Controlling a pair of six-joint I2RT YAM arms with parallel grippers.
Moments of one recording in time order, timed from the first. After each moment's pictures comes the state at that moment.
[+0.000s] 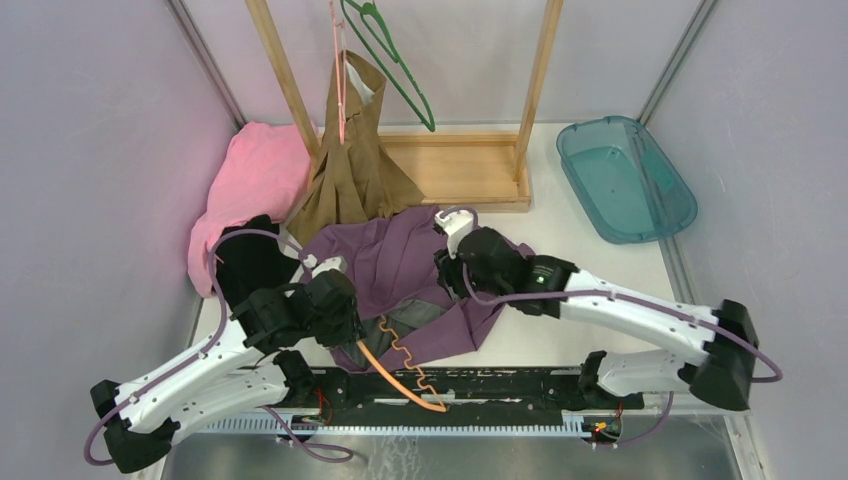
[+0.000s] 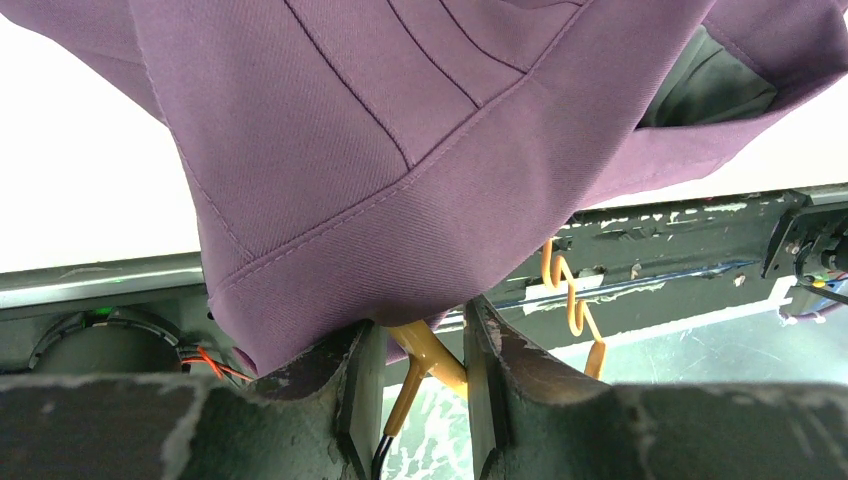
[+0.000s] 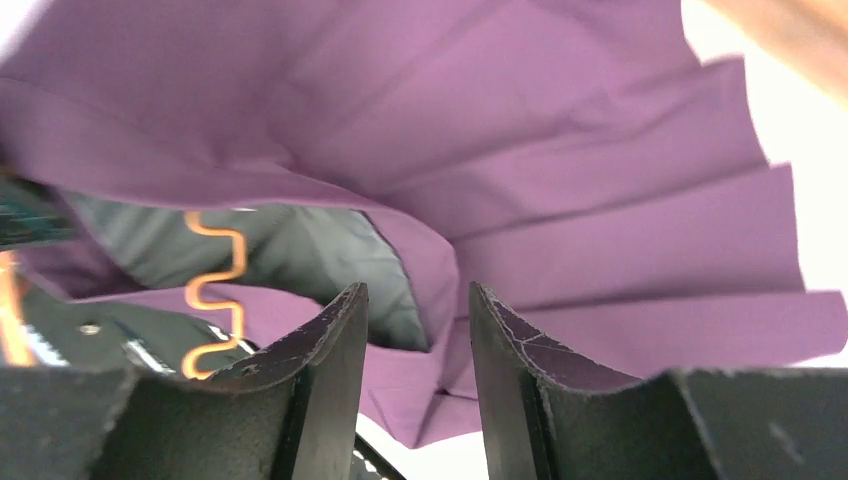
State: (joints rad) left arm -0.93 0.72 0.75 -1.12 -0.14 -1.00; right arm 1.12 1.19 1.00 -0.40 0.21 0.29
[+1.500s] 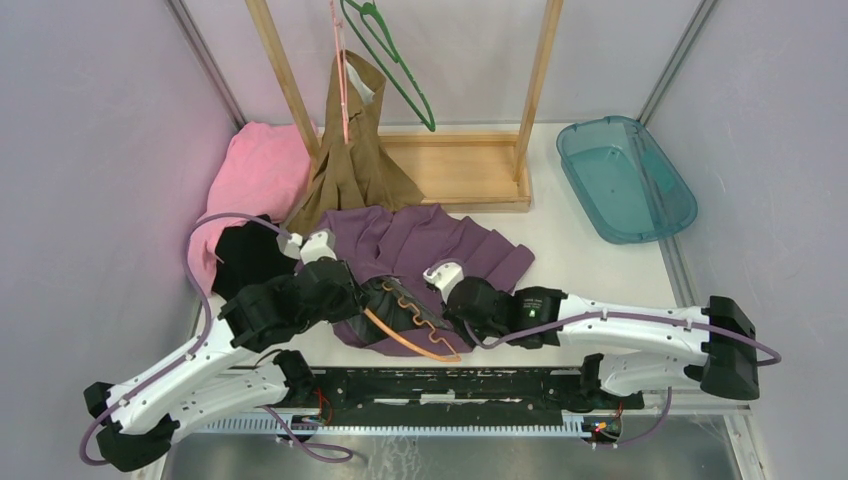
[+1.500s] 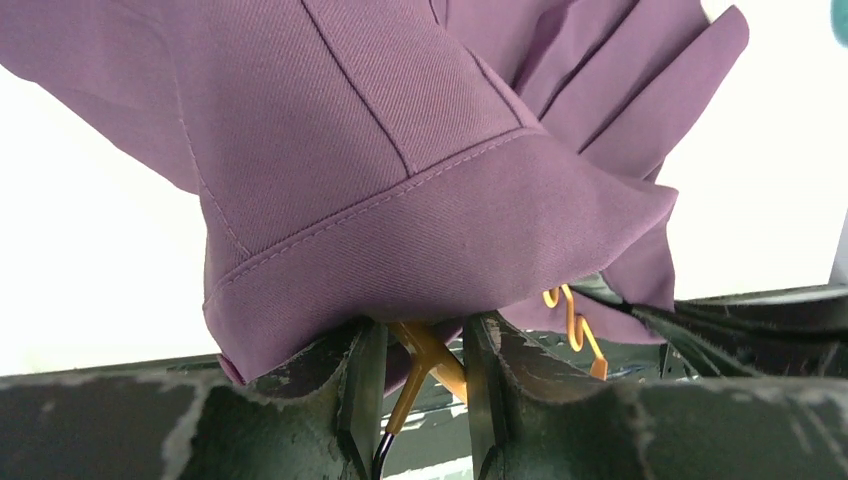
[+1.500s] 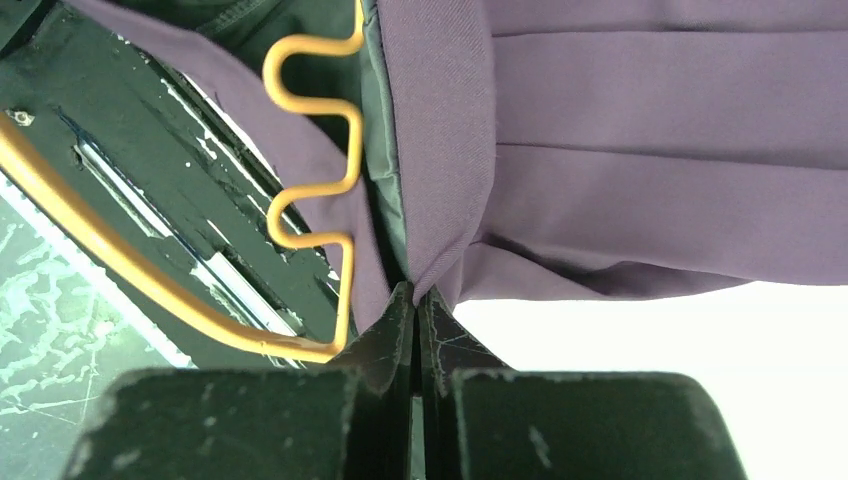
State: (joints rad) left arm -0.93 0.71 0.85 -1.00 -0.36 -1.03; right arm 1.26 1.23 0.89 -0.58 0.20 0.38
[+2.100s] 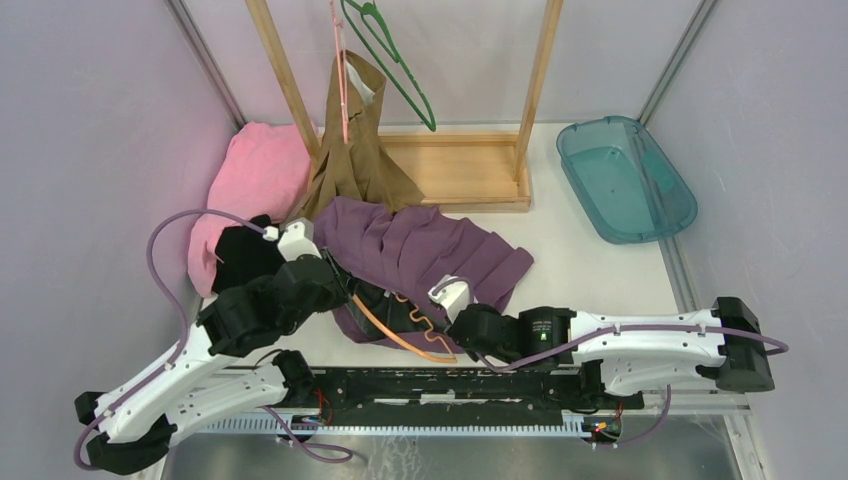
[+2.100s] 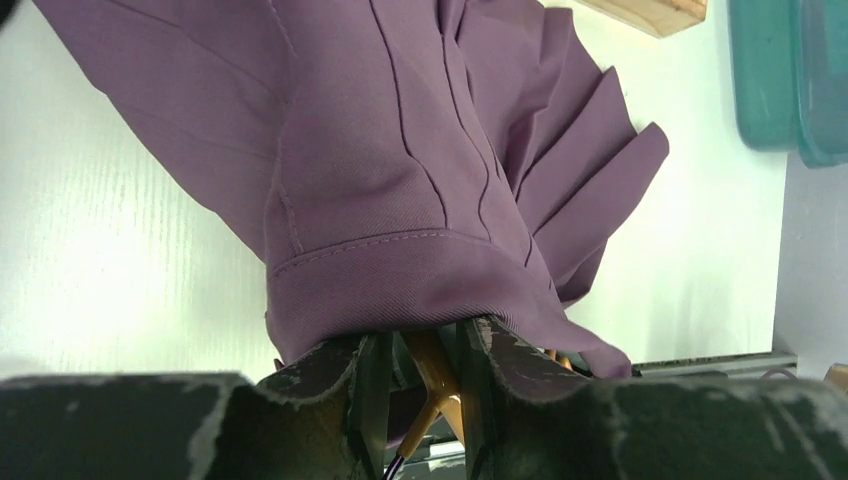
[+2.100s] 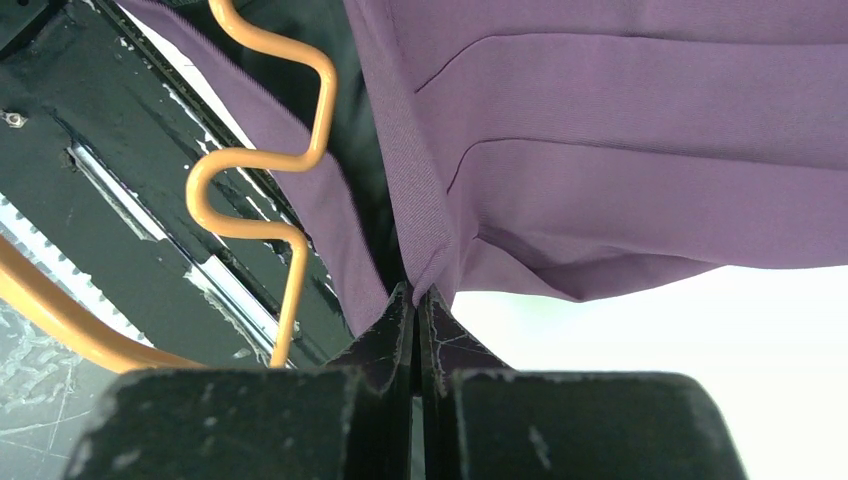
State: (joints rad) left arm -0.94 0.67 0.94 -1.00 -0.51 -1.03; right arm 1.44 1.15 0.84 -0.57 0.43 0.44
